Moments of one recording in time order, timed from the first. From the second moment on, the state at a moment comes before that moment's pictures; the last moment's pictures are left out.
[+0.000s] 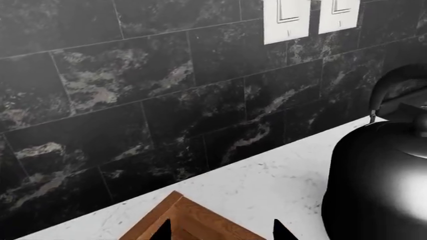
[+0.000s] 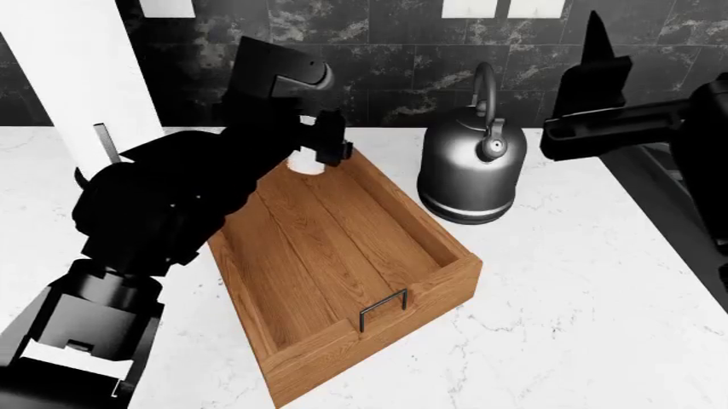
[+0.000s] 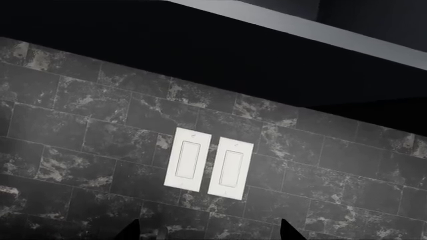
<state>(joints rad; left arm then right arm) -1.20 -0.25 0.52 -0.33 -0.61 -0.77 -0.02 1.86 1.18 -1.35 -0.77 1.57 0.35 1.16</state>
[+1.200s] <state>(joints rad) -1.21 -0.41 0.16 0.34 -0.98 -1.05 -0.39 1.90 0.82 -1.39 -0.23 1.81 0.48 1.00</state>
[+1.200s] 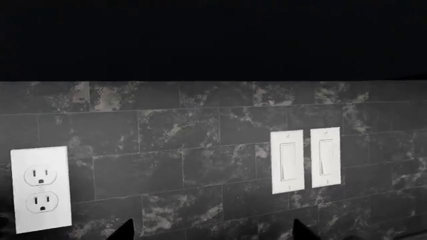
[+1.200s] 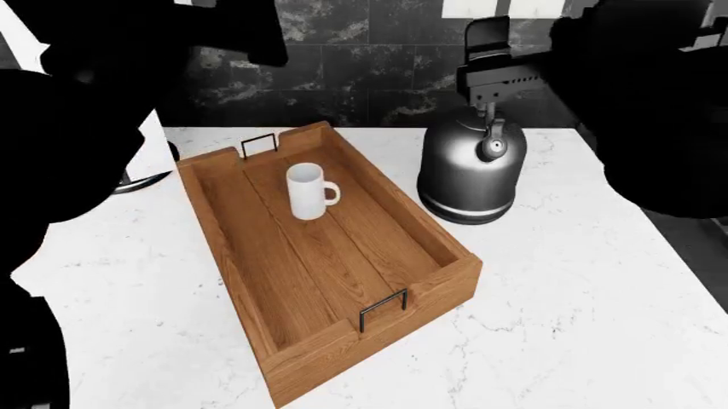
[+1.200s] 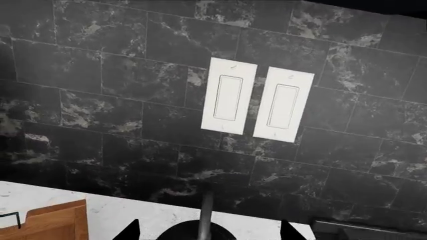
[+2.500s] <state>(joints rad) -1.09 -0.50 0.07 0.46 -1.06 -1.03 -0.43 1.68 0.46 -1.48 0.58 1.74 0.41 0.64</state>
